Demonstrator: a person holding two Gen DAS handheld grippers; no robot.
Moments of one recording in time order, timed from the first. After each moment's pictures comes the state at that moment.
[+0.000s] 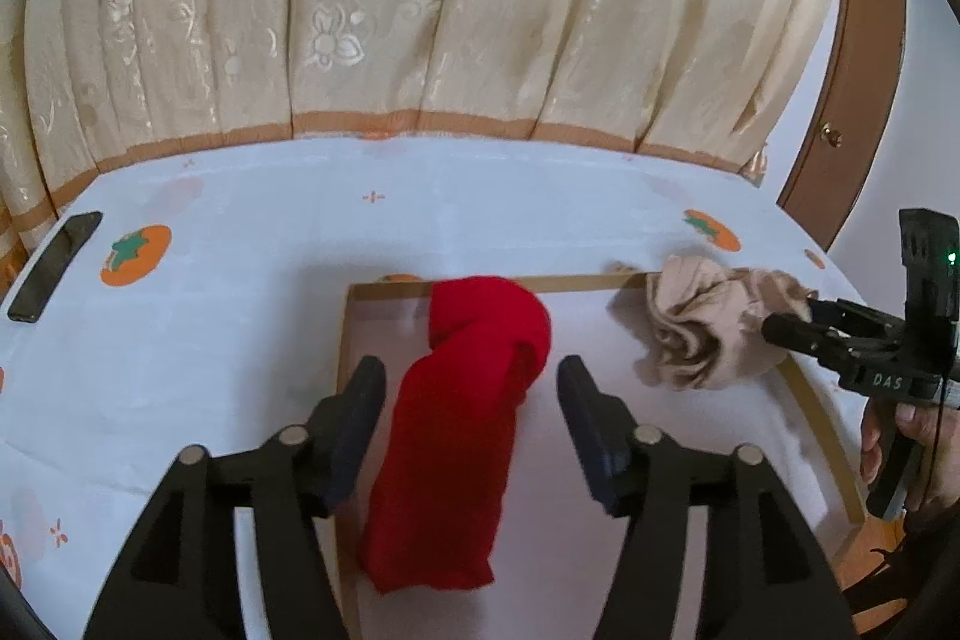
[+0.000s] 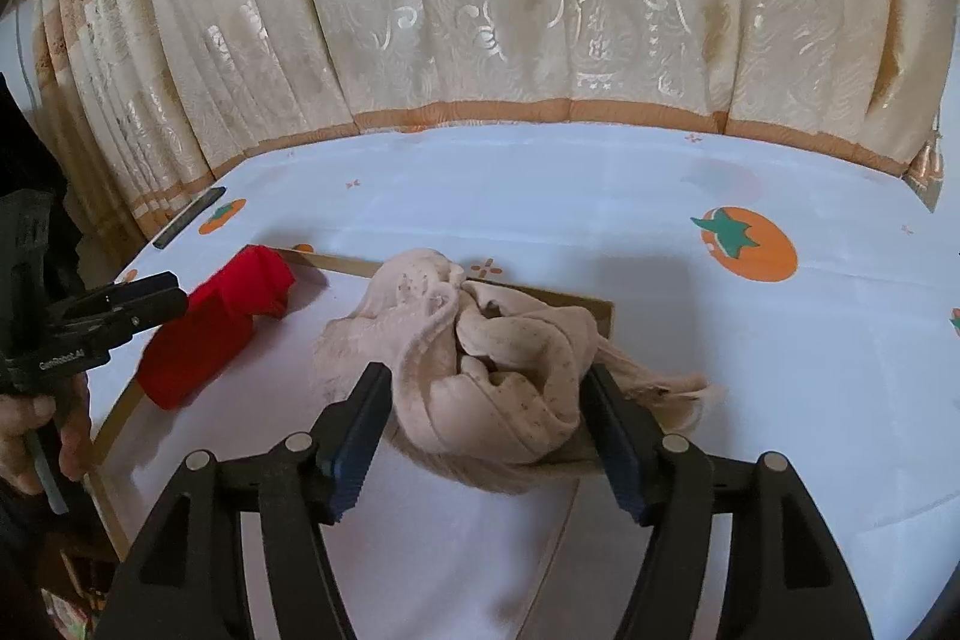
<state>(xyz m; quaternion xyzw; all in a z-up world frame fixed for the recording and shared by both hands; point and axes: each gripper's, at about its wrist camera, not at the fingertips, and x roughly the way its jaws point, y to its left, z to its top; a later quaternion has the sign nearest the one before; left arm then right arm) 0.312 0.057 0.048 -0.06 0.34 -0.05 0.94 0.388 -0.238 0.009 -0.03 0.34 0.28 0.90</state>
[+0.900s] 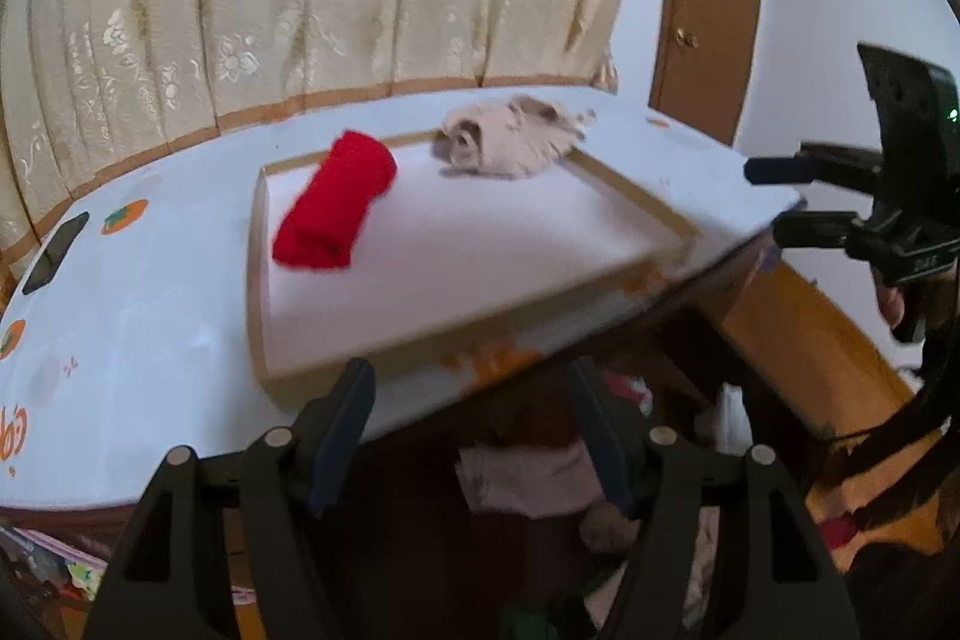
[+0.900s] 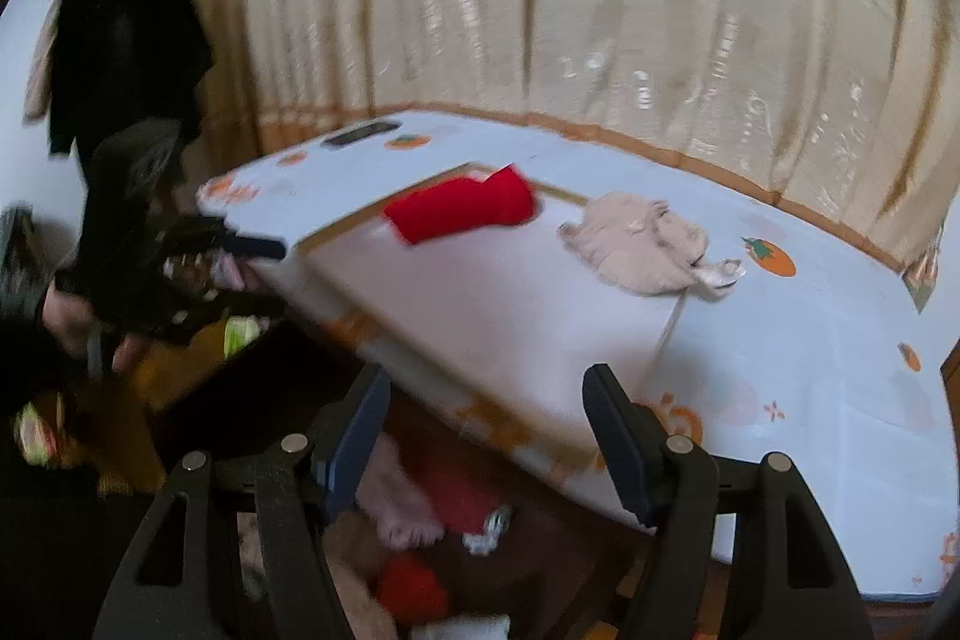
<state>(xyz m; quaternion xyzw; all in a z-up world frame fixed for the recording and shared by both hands) 0.109 0.001 0.028 0.04 0.34 -0.16 0.93 0.155 -0.269 0.030 -0.16 0.27 0.39 0.87</state>
